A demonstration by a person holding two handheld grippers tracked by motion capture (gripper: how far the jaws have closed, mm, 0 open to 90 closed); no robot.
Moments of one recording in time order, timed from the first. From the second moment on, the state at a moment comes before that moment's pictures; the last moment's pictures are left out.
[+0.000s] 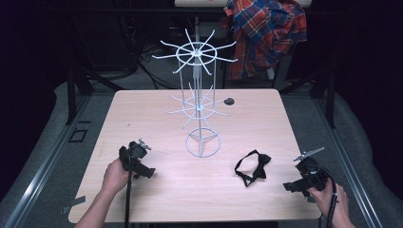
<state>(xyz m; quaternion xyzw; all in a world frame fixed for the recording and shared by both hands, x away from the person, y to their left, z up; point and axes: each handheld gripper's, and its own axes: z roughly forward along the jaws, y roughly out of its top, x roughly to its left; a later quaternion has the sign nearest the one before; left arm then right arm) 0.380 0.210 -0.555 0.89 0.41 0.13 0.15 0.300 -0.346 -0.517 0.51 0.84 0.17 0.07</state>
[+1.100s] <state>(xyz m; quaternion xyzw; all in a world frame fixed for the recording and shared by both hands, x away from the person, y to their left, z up) 0.370 0.227 -0.555 0.90 0.40 0.11 0.16 0.324 -0.311 -0.517 0.44 0.87 0.22 0.03</state>
